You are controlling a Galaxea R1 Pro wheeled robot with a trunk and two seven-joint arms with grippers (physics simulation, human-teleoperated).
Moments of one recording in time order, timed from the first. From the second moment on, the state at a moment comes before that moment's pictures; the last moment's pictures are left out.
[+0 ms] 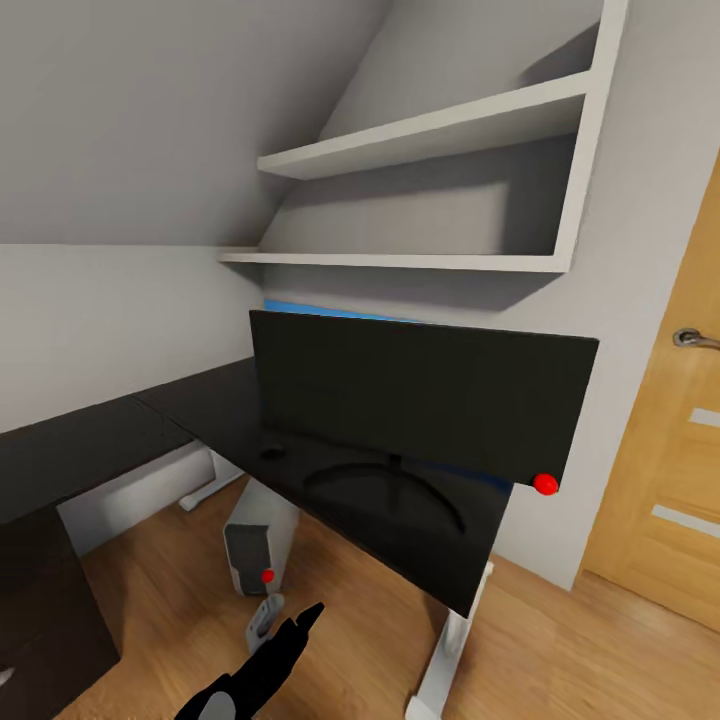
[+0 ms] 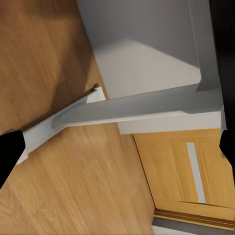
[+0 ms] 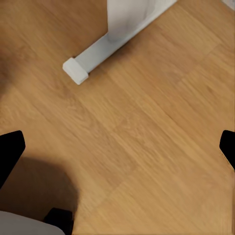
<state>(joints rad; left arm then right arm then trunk) -0.19 -0.06 -0.08 -0.87 0.95 0.30 -0.21 0.32 -0.48 -0.01 -1.27 -0.25 0.27 0.31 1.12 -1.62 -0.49</state>
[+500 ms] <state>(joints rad) -0.19 -0.06 -0.08 -0.87 0.95 0.30 -0.20 0.32 -0.48 -0.01 -1.27 -0.25 0.26 0.31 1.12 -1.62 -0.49</state>
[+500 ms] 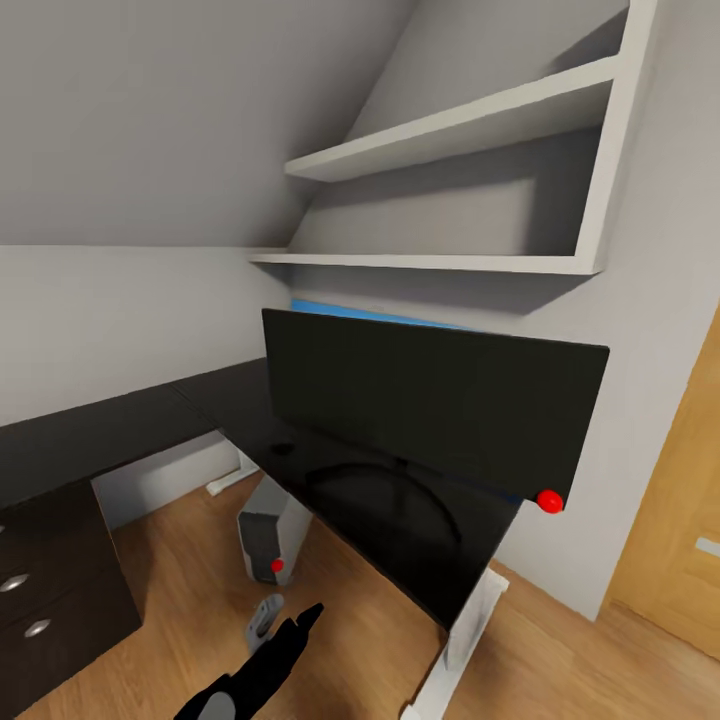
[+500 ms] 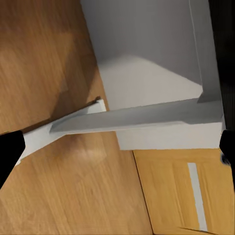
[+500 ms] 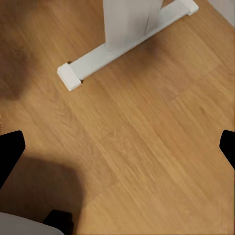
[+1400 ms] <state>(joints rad) -0.19 -0.06 -0.08 -0.87 0.95 0.30 -0.21 0.31 -0.48 -0.04 -1.27 -0.26 0.26 0.30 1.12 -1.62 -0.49</state>
